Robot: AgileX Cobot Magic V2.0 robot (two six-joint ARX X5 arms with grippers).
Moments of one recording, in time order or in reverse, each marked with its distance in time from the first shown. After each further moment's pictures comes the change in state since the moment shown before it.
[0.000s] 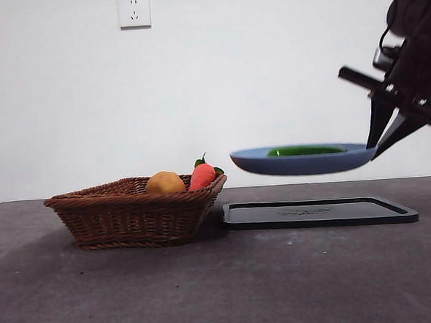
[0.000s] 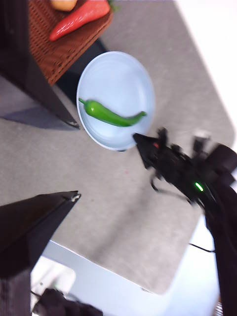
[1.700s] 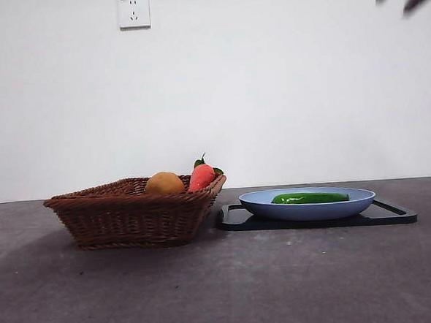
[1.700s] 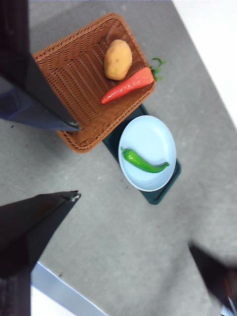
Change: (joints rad) left arm 0.000 -0.081 0.000 -0.204 -0.220 -0.001; right arm 0.152 -0.512 0.108 -0.549 0.030 -0.285
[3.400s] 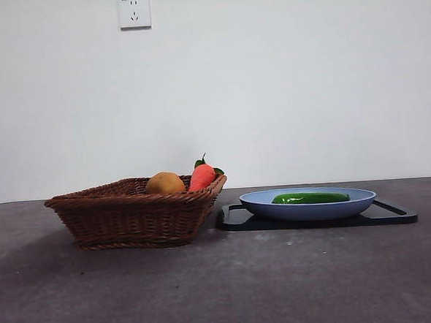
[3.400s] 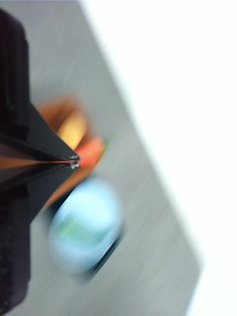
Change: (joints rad) left arm 0.163 -0.024 0.000 0.254 -0.153 0.103; right arm 0.214 -0.310 0.001 -0.150 0.001 -0.007
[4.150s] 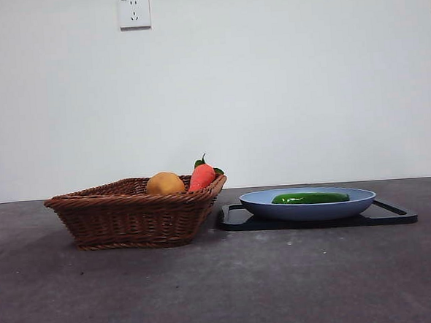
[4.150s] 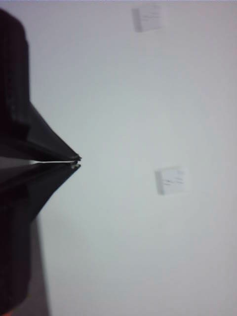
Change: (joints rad) left arm 0.718 -0.658 -0.910 0.819 0.292 0.068; right arm 0.000 0.000 0.000 0.000 0.000 0.000
